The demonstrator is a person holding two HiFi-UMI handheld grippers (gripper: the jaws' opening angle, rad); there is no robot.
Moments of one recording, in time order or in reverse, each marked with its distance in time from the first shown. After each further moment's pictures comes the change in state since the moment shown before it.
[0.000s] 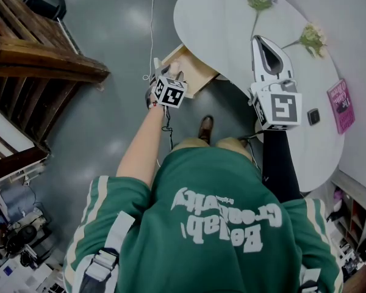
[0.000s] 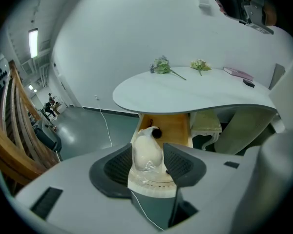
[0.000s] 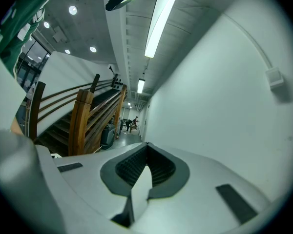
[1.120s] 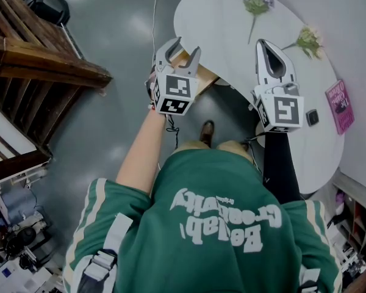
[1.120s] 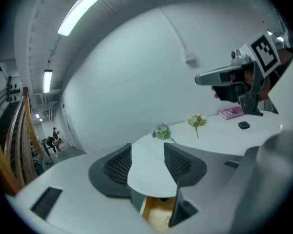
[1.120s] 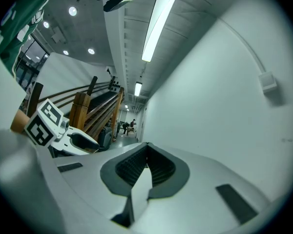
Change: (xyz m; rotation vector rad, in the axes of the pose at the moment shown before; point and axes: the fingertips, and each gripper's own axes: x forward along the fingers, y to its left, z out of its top) left arm -0.144 -0.007 0.202 0.074 -0.558 0.053; right arm -0.019 -0.014 0.008 0.007 -0.032 -0.040
